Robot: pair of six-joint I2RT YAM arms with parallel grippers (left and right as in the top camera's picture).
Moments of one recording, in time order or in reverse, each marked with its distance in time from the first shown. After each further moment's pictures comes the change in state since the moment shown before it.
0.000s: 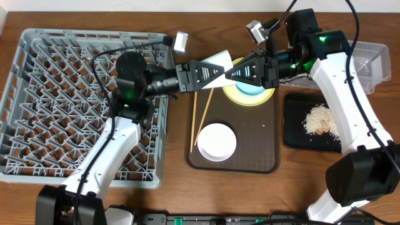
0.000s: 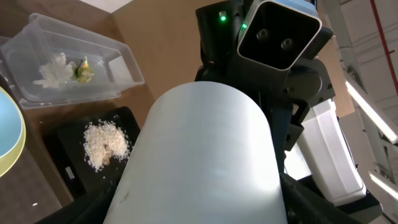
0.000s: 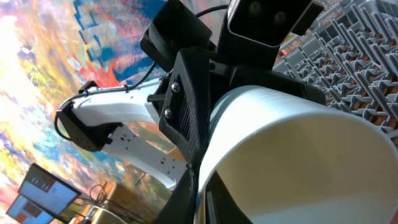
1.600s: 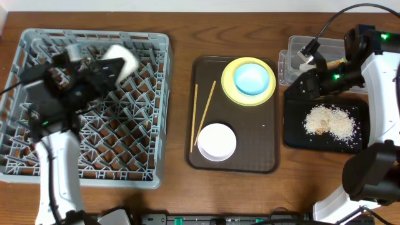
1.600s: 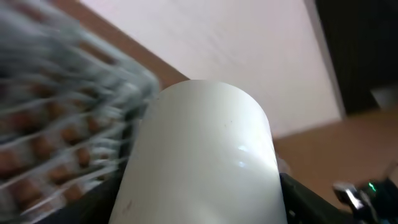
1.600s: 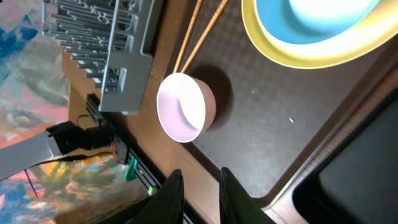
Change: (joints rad) left arm 0.701 -0.151 0.000 -0.728 -0.185 0.595; right arm -0.337 0.000 0.001 -0.364 0.791 0.000
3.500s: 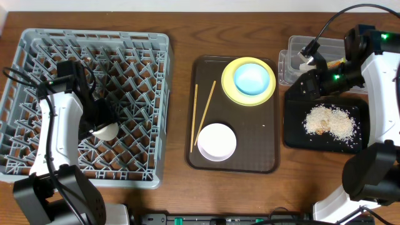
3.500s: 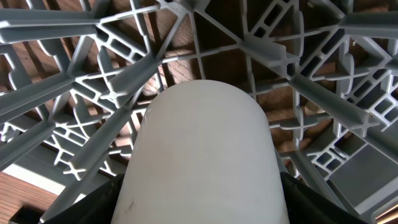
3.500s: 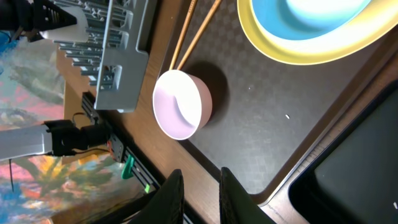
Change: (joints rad) left arm -0.172 0.294 0.295 -1.012 -0.946 0.280; right arm 0.000 0.000 0.000 -0.004 0.018 0.000
